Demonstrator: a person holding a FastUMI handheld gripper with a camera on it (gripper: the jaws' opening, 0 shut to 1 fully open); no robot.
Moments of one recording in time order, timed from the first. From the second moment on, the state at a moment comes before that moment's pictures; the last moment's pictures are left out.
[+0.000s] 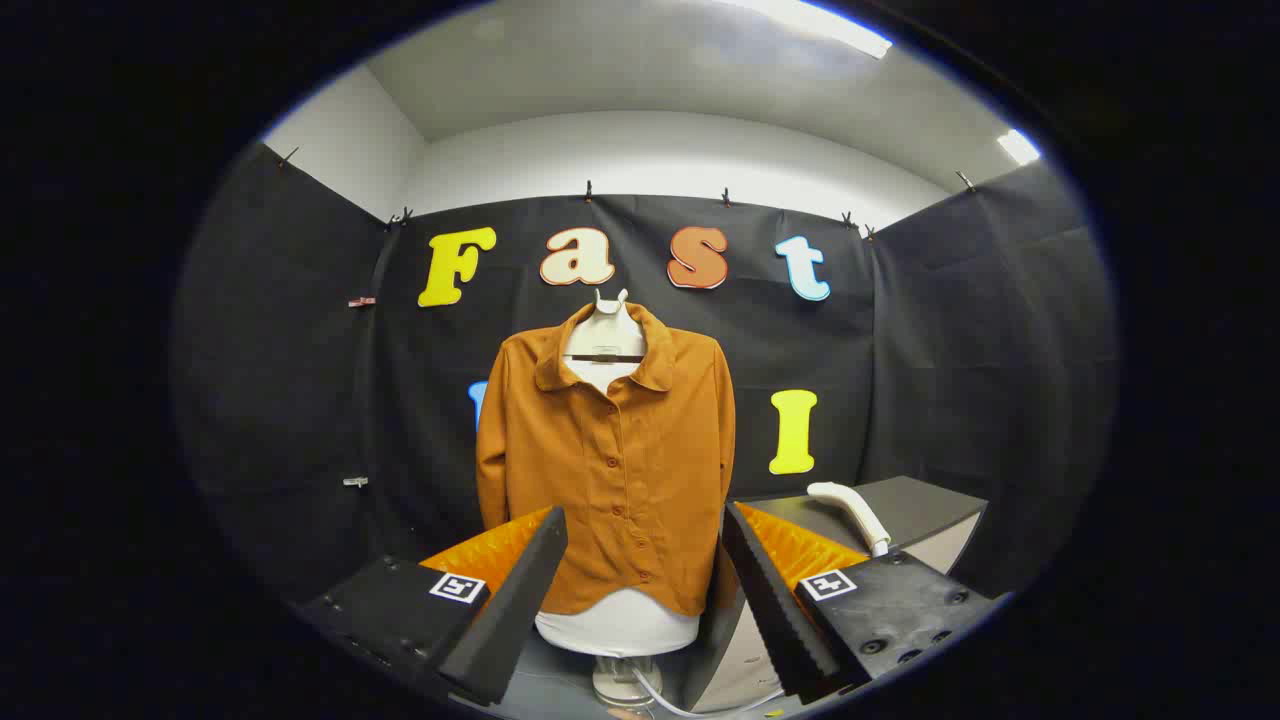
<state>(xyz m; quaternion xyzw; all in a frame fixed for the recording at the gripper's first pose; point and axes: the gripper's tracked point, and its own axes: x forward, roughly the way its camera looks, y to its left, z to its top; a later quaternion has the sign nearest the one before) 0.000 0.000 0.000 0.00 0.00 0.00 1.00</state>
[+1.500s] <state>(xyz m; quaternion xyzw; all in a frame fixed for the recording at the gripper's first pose) -0.001 0.003 -0.009 0.00 0.01 -0.05 1.00</state>
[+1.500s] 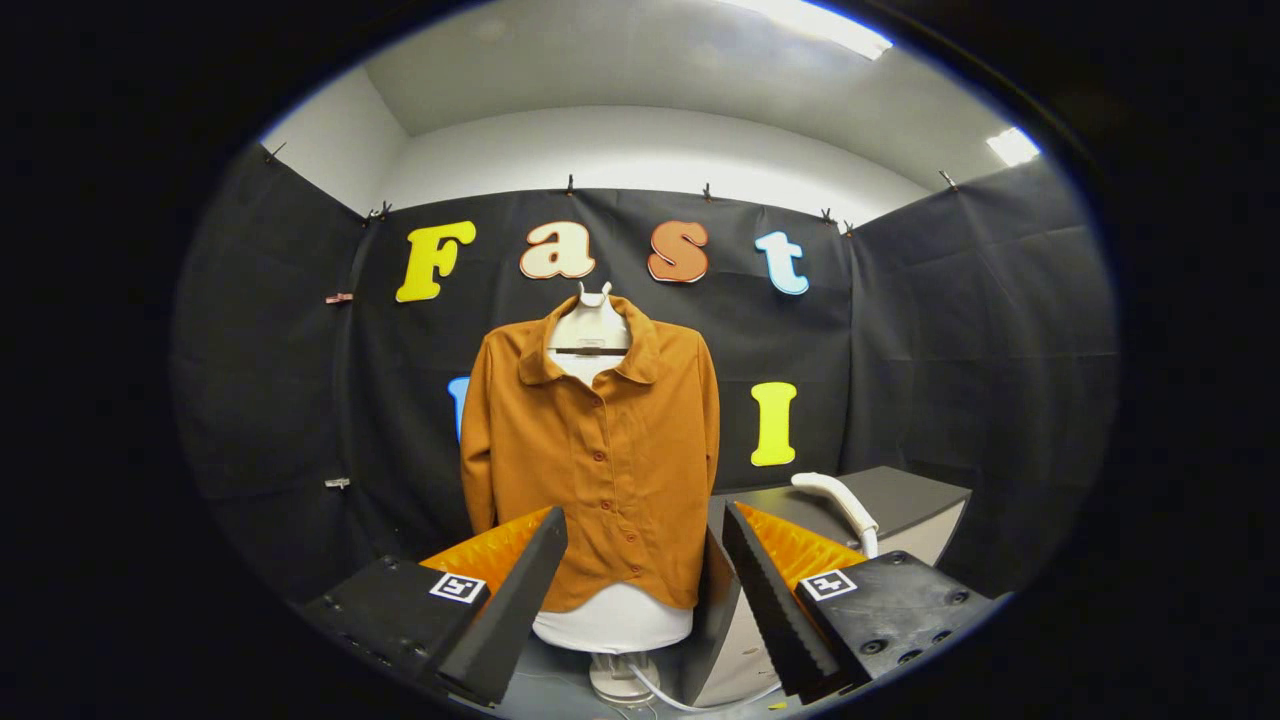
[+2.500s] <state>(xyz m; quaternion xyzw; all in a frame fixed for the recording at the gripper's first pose) 0.118 -0.192 -0.035 -0.01 0.04 -0.18 0.98</state>
